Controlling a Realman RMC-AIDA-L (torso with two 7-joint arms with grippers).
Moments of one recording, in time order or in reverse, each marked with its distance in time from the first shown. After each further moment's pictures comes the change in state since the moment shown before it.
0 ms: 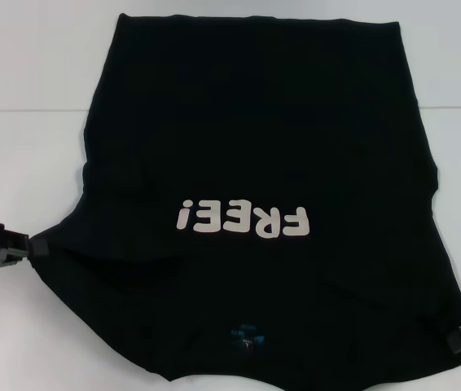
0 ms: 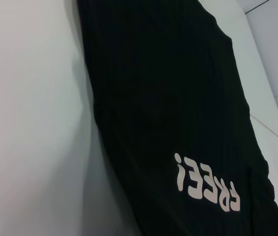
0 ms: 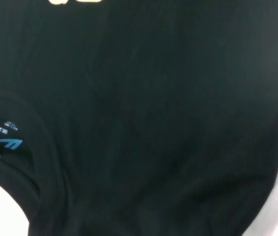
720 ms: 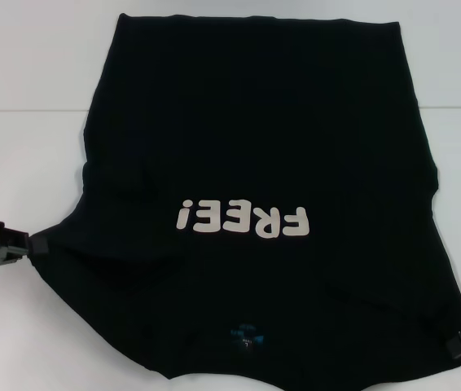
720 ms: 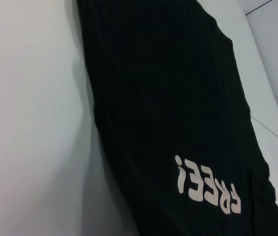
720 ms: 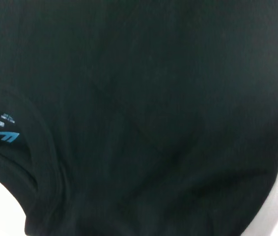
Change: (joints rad) left arm -0.003 0.000 -0.001 0.000 0.000 -0.006 0.000; right arm 0.003 0.003 -0.011 0.006 -0.007 0.000 0.000
